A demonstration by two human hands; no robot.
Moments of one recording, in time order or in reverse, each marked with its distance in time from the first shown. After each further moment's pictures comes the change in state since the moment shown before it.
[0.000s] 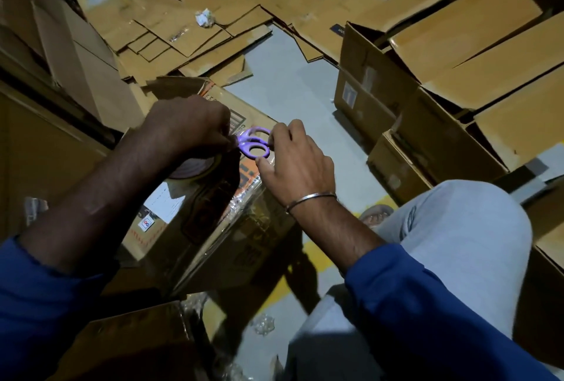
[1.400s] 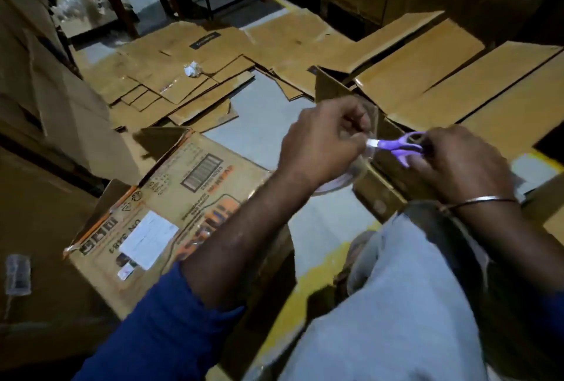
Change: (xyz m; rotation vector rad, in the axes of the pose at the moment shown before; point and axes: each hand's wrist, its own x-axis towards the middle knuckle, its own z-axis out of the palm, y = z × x) left_hand 0.012 0.185 -0.037 -1.044 0.480 0.348; right_hand -0.019 0.190 -0.149 -0.233 0.111 0.257
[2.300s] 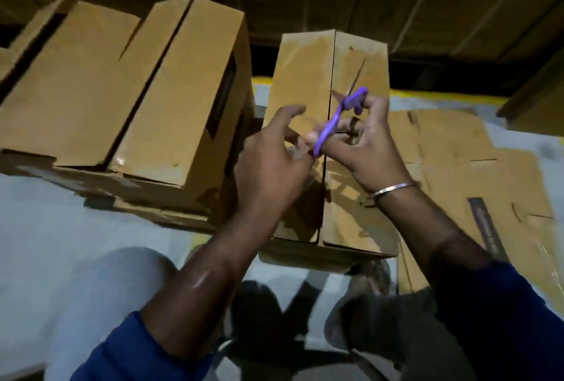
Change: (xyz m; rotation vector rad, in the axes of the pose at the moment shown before) left_hand -0.013 0.186 0.418 -0.014 -0.399 0.323; right_hand -0.135 0.355 -0.015 1.117 0.464 0.601
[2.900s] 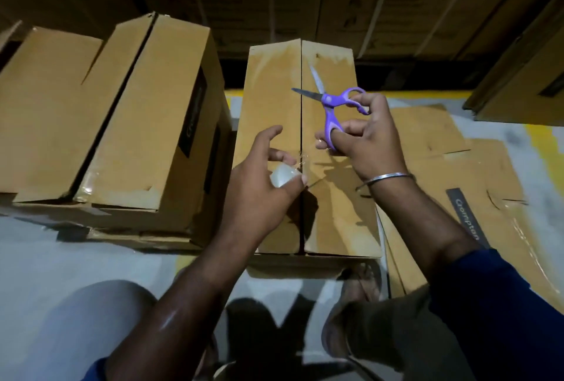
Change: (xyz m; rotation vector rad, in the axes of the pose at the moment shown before) left_hand -0.011 -0.004 0.012 -0.229 -0.241 -0.041; right_hand 0.014 0.018 -0.034 0.040 0.235 -0.026
